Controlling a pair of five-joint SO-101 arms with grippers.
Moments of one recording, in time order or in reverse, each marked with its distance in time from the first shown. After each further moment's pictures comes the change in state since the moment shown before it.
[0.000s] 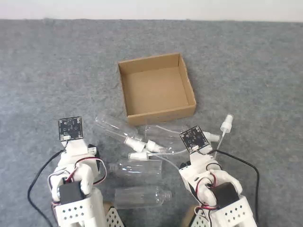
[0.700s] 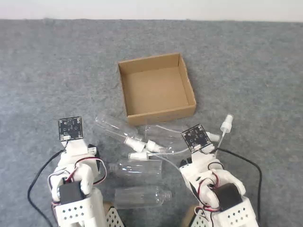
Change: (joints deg) left arm 0.0 0.0 0.0 0.0 0.0; right arm 0.1 -0.3 -5.1 1.4 0.0
